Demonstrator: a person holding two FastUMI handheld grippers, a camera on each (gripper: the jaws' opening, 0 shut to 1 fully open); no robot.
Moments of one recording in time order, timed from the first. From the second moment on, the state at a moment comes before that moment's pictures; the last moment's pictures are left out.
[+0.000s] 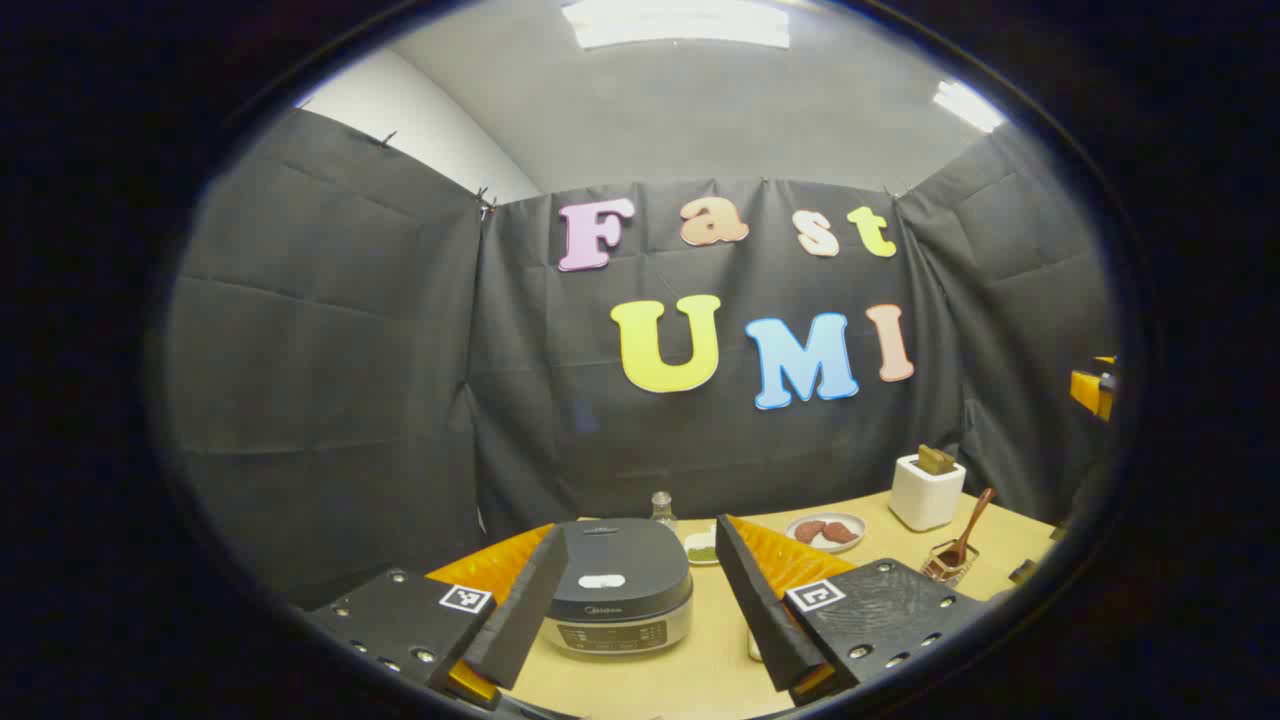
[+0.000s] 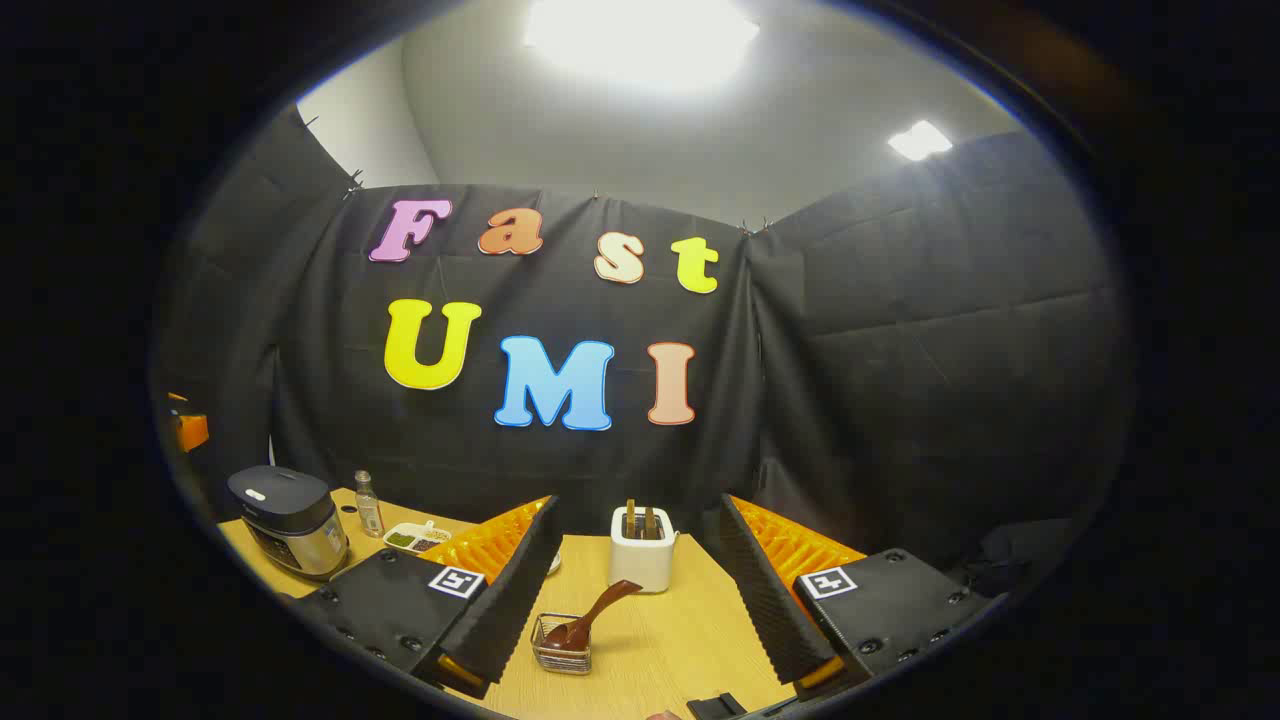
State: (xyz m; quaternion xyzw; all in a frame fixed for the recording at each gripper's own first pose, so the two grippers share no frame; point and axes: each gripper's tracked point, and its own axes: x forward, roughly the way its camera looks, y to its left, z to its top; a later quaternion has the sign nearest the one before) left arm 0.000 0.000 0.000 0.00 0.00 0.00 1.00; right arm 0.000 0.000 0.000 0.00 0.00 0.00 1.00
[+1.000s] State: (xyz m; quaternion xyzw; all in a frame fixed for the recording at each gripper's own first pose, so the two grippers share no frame) left arm 0.012 0.005 0.016 0.02 -0.01 0.01 1.00; right arm 0.021 0.000 -0.001 0.02 0.00 0.00 1.00
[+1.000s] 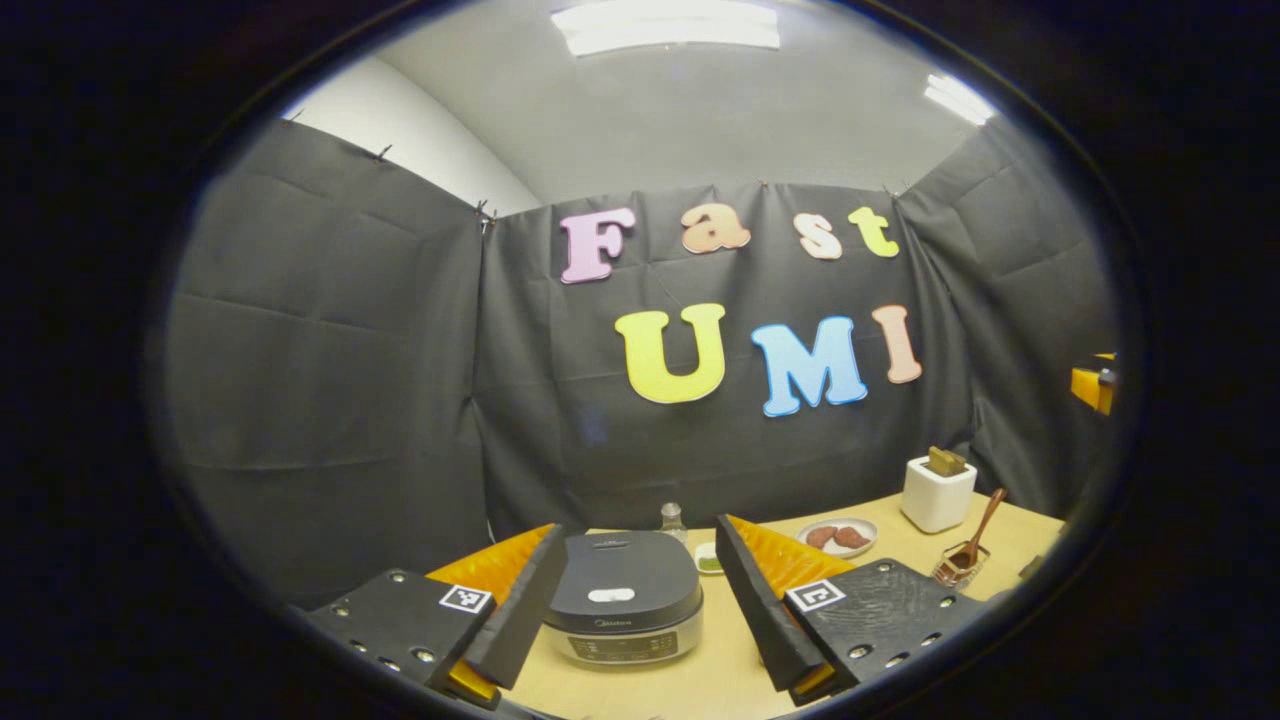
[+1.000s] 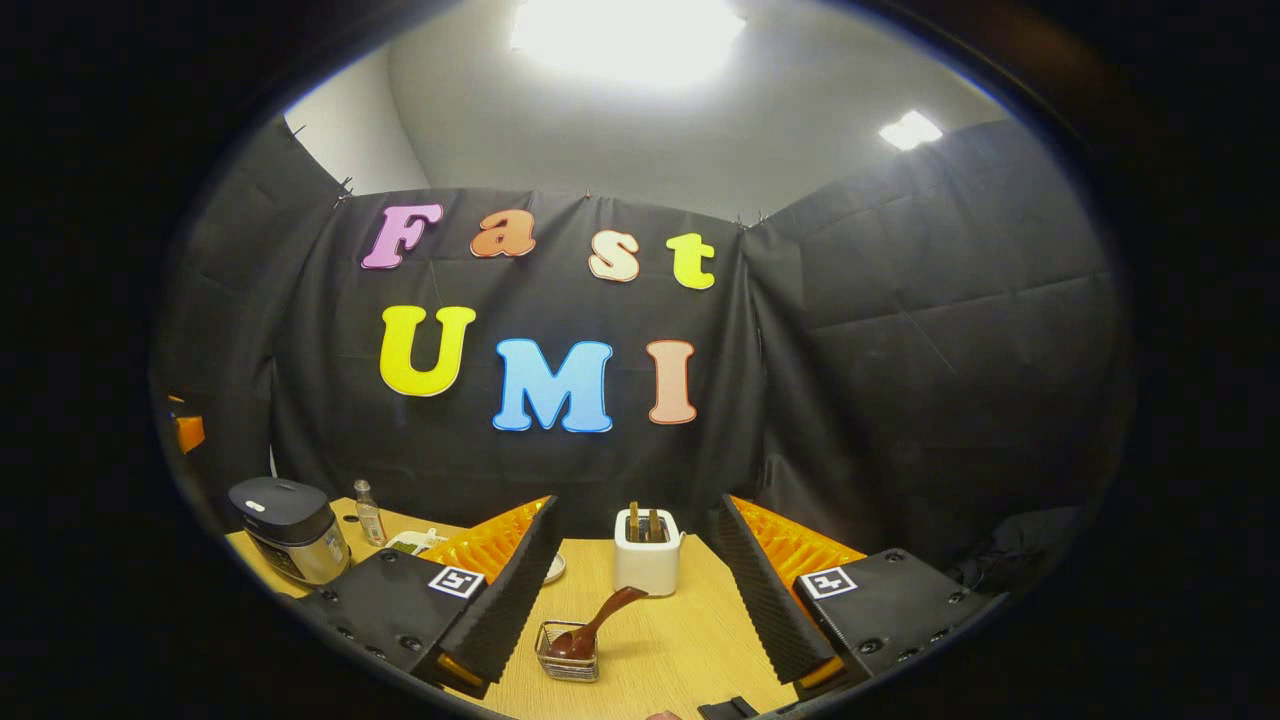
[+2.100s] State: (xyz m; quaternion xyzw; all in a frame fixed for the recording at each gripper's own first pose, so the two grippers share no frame) left arm 0.013 -0.016 0.014 -0.01 0.01 -0.01 1.00; right arm 0.029 -0.014 -0.007 0.03 0.00 0.01 1.00
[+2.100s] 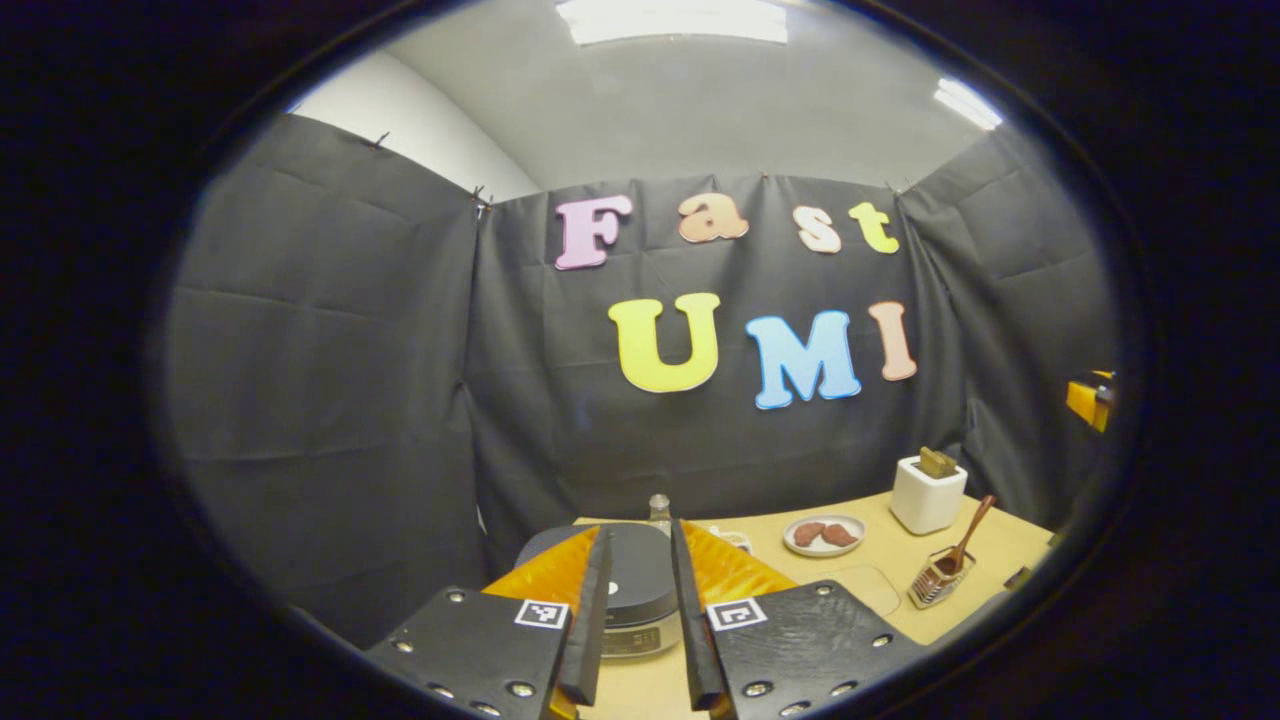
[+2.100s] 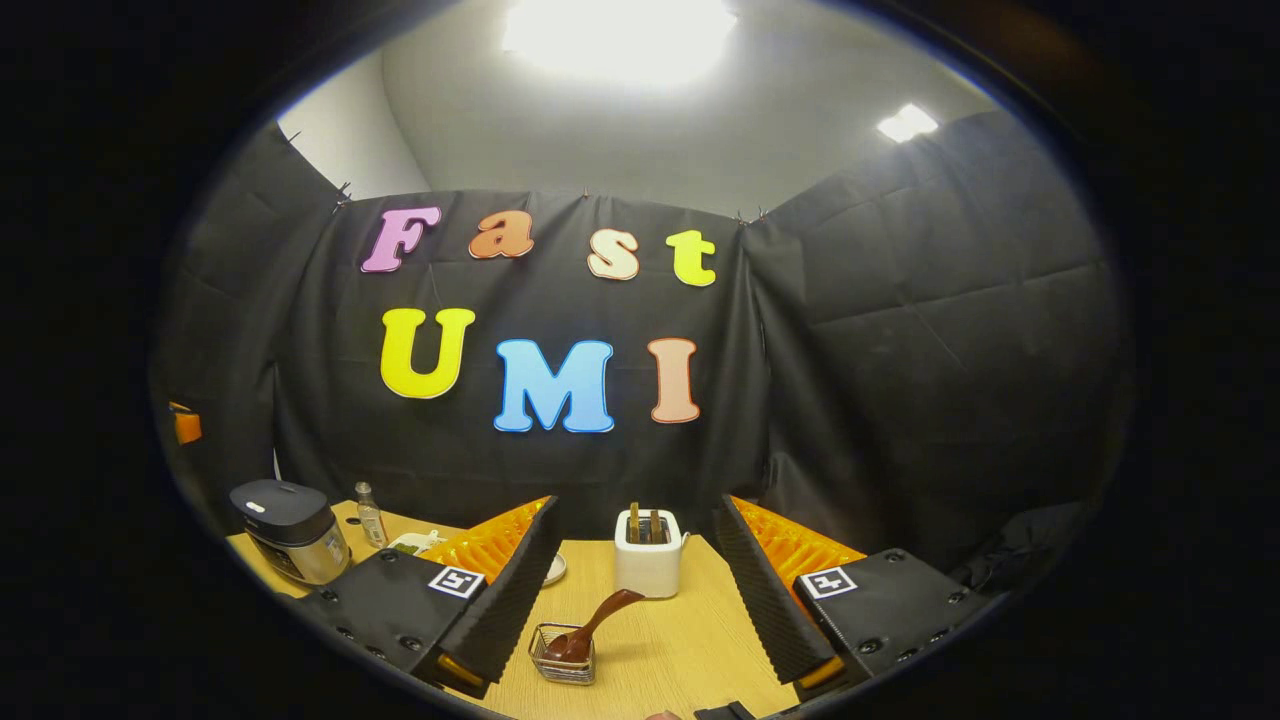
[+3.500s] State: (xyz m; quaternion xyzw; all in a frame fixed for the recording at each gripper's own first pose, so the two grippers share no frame) left arm 0.129 0.060 -0.044 -0.03 0.07 0.01 1.00; right arm 0.046 -0.004 -0.010 0.02 0.00 -0.02 1.00
